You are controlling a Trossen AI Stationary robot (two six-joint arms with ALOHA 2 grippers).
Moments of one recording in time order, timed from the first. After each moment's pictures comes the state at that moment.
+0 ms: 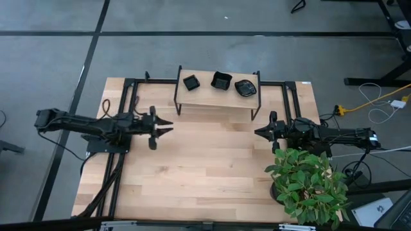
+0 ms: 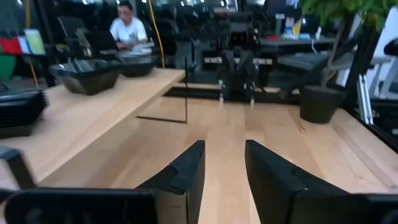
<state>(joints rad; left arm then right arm) 0.01 0.59 0.14 0.40 -0.15 -0.05 -0.06 0.16 0.01 0.02 0.00 0.02</state>
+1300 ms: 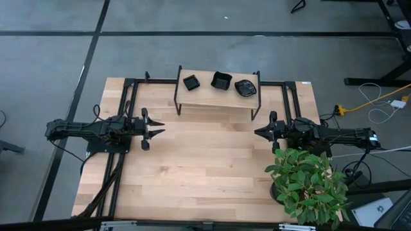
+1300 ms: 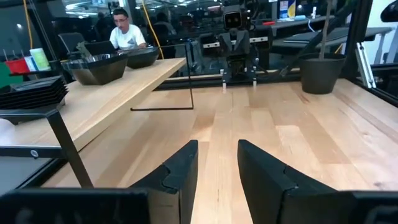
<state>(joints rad) 0.01 0.10 0.01 0.04 -0.16 0.09 -0.06 0.16 0.01 0.02 0.00 0.02</state>
